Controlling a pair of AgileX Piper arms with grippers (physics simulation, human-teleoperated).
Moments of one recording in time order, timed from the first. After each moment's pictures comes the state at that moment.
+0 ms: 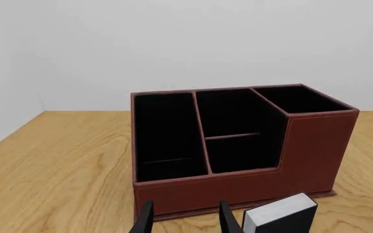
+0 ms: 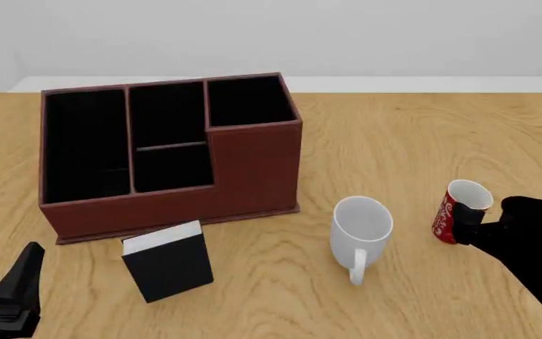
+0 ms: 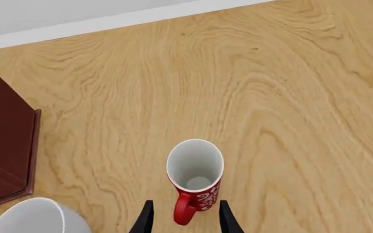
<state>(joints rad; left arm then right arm) 0.00 0.01 0.00 0.00 0.00 -0.11 1.20 -0.24 -0.48 0.11</state>
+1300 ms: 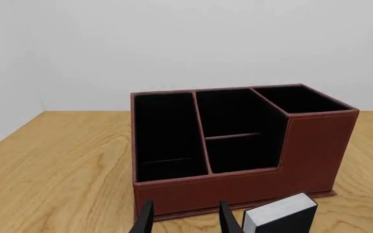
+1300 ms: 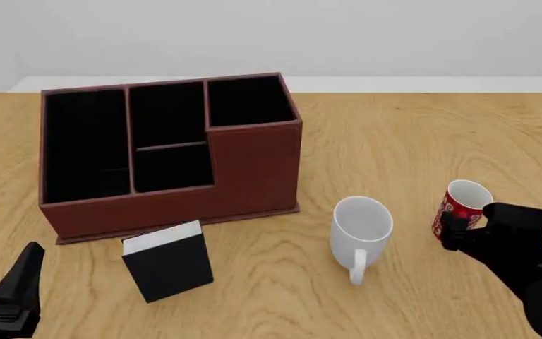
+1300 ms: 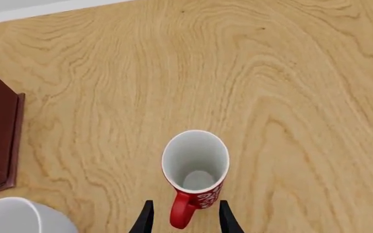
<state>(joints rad) 0.00 0.01 0.00 0.00 0.00 -0.10 1.40 -0.25 -0.61 0.10</state>
